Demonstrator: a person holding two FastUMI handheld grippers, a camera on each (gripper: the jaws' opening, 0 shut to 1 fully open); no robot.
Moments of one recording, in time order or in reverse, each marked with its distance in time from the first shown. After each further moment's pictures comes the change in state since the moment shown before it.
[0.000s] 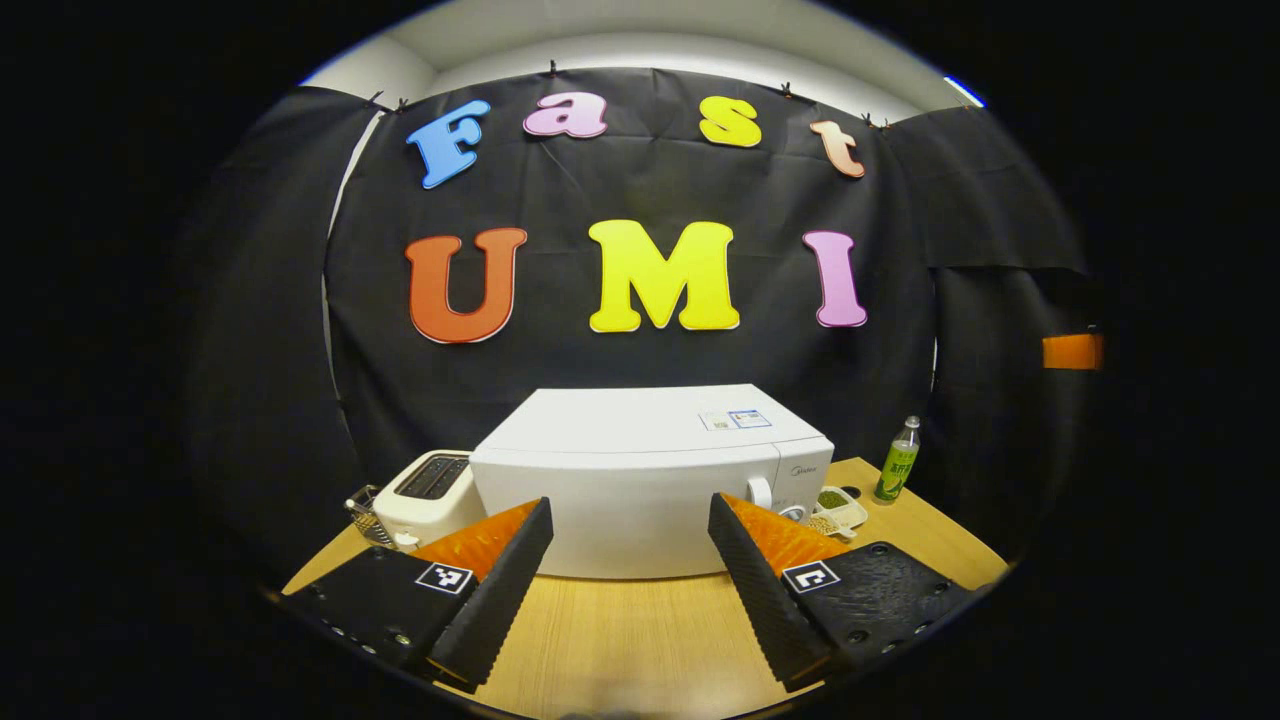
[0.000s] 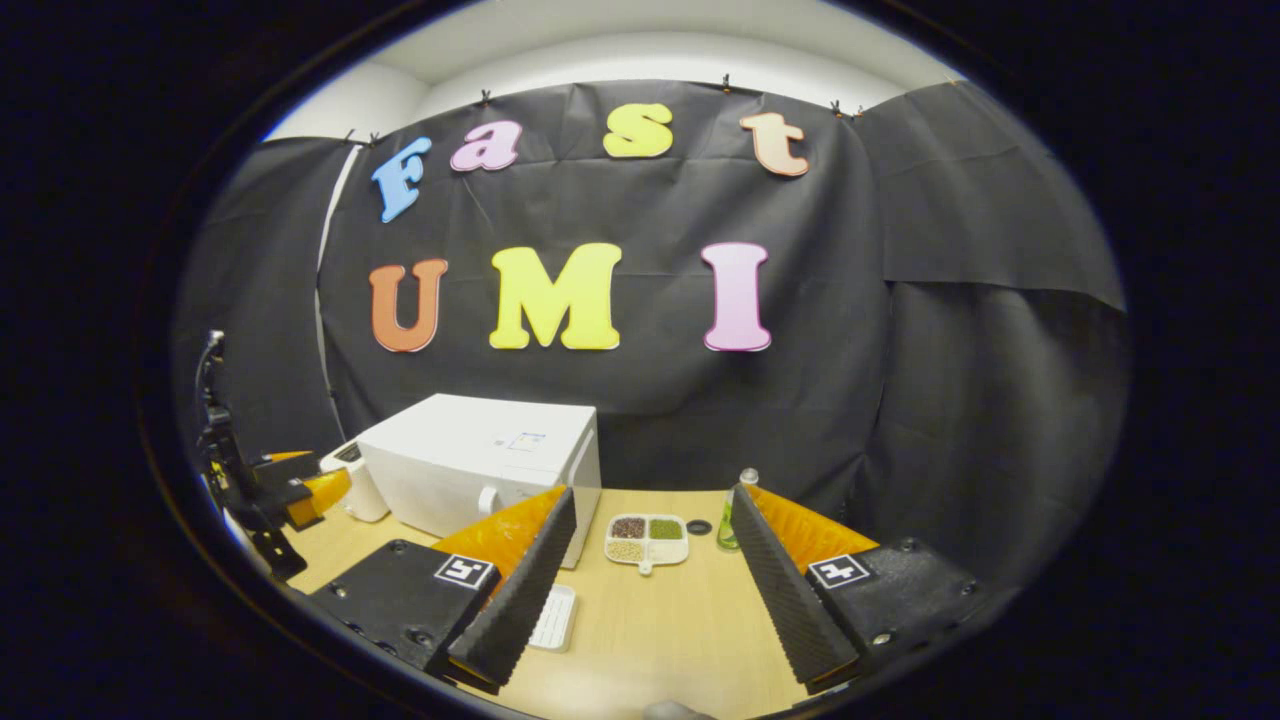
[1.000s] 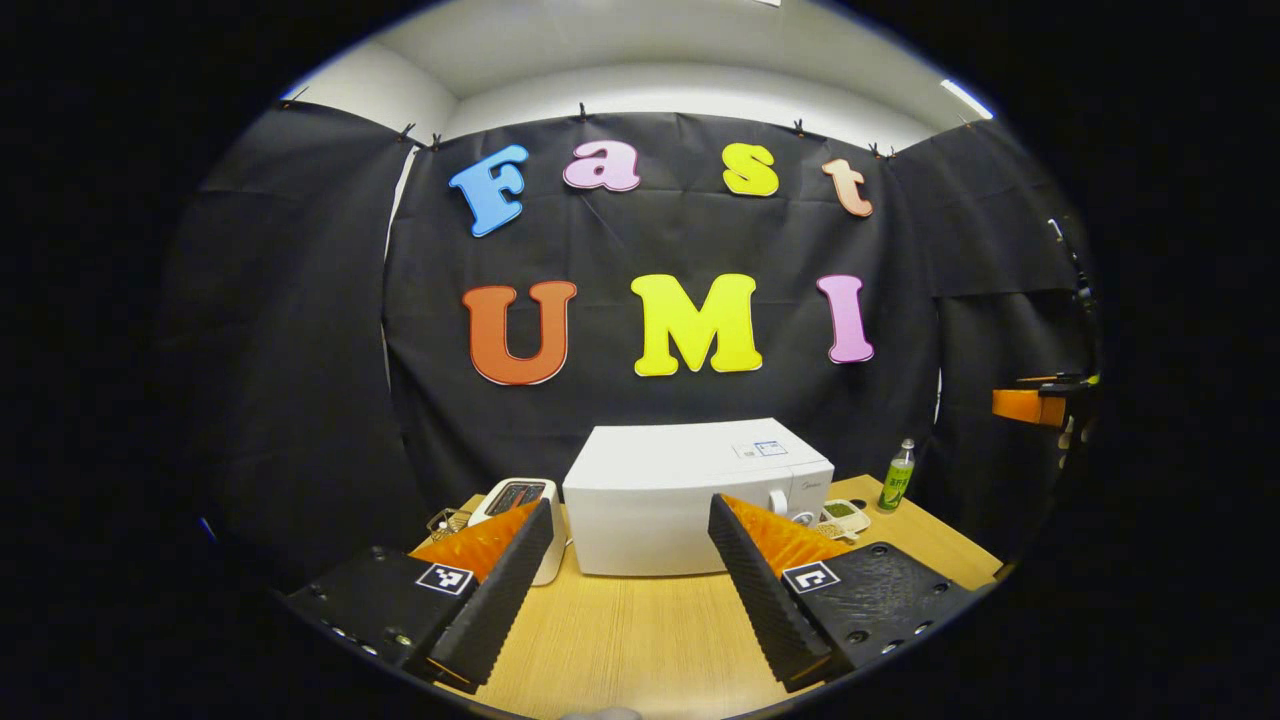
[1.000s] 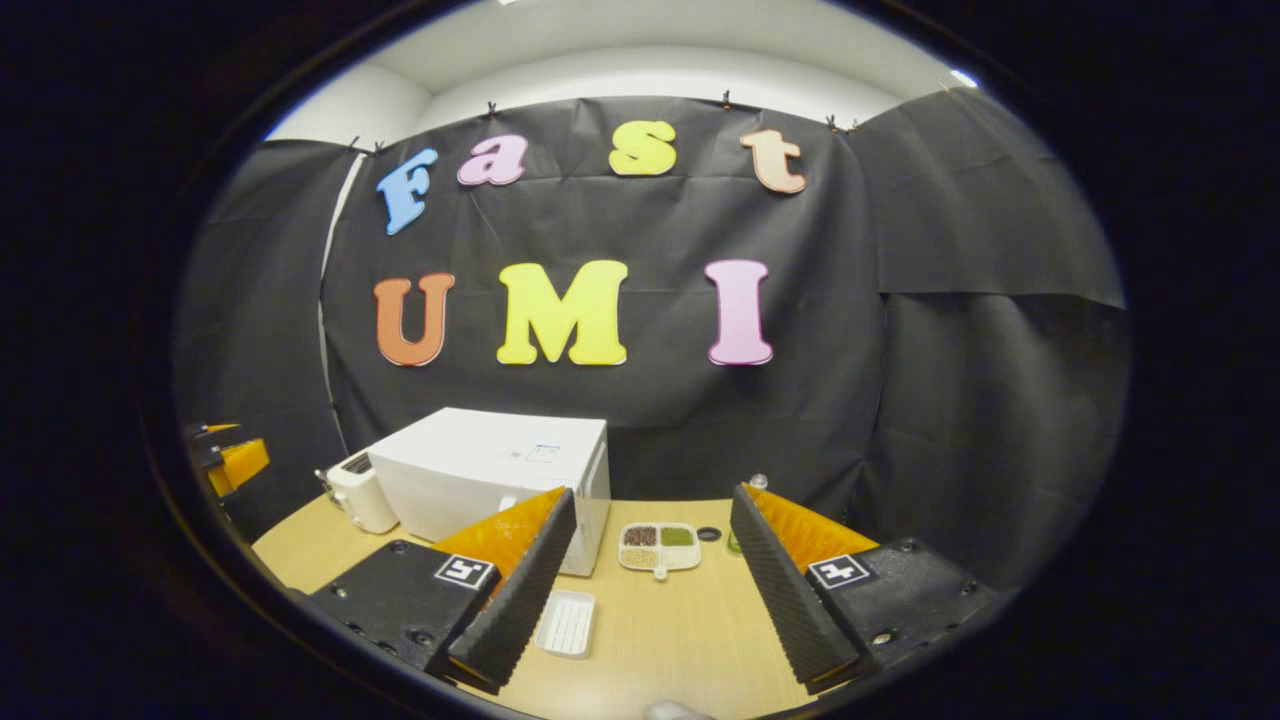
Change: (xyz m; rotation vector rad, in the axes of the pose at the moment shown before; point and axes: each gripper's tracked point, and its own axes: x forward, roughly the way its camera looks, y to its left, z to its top) left arm -0.092 0.044 0.041 0.010 -0.080 0.057; right arm -0.019 0.027 0.003 0.009 -0.050 -0.017
